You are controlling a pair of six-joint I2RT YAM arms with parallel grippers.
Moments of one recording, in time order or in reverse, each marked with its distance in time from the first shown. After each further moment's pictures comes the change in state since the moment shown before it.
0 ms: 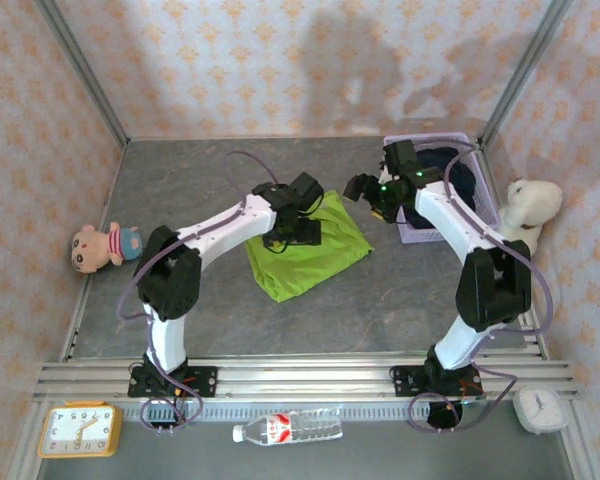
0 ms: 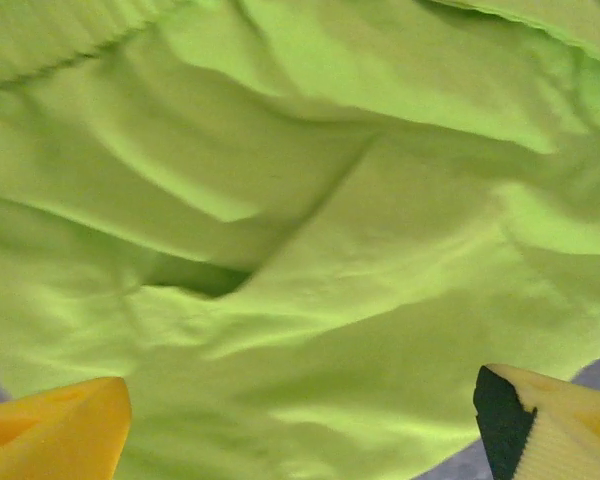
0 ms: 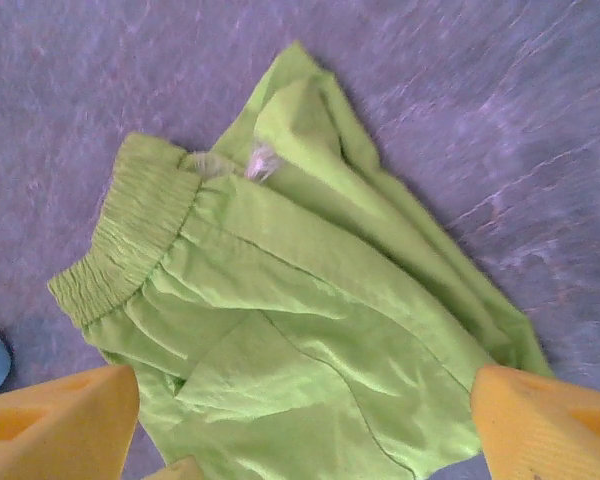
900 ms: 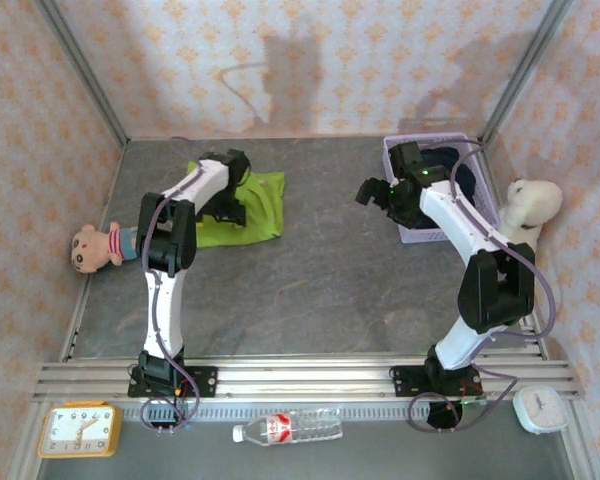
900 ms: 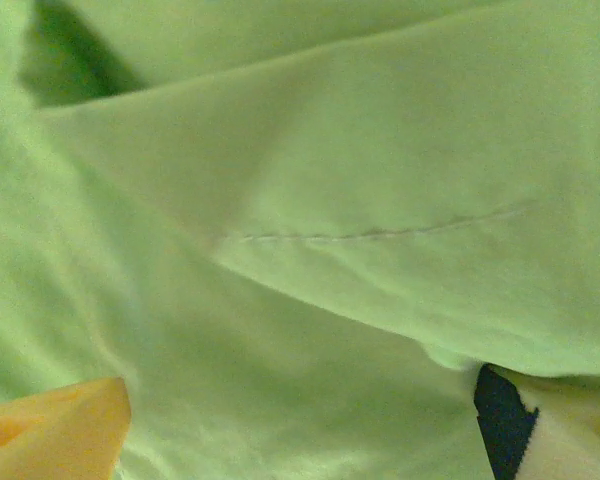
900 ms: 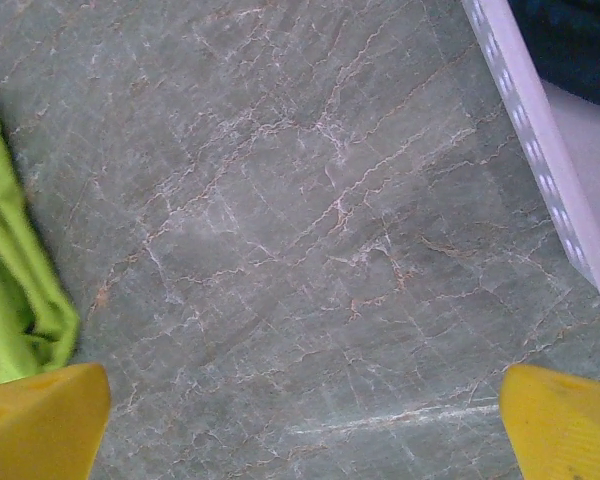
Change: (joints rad) left arm 0.511 0.314 0.241 -0.260 -0.220 0.408; right arm -0.024 0.003 0.014 -0.122 0.160 -0.011
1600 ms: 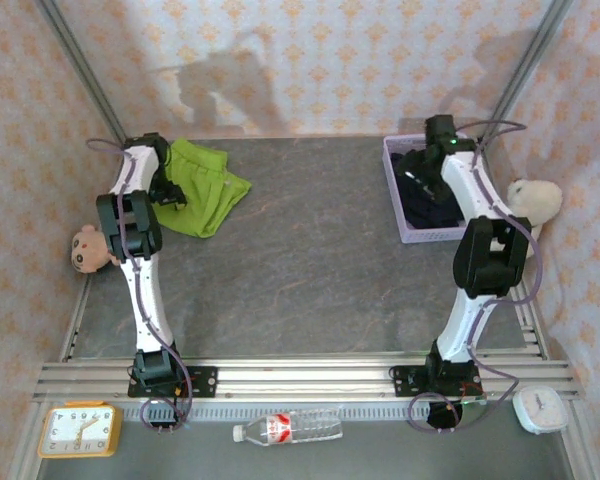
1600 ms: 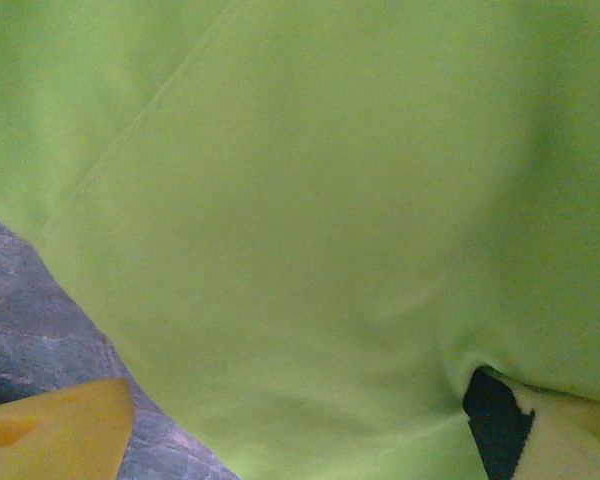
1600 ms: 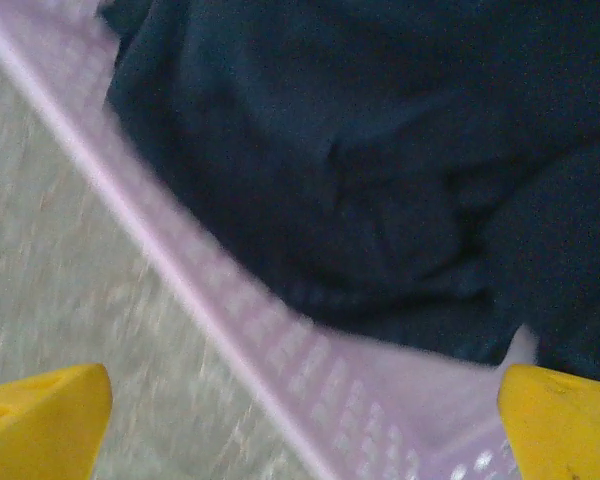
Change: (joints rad) left arm 0.412 0.209 0.345 -0.098 0.126 -0.024; right arm -0.236 0.266 0.352 -0.079 0.156 0.020
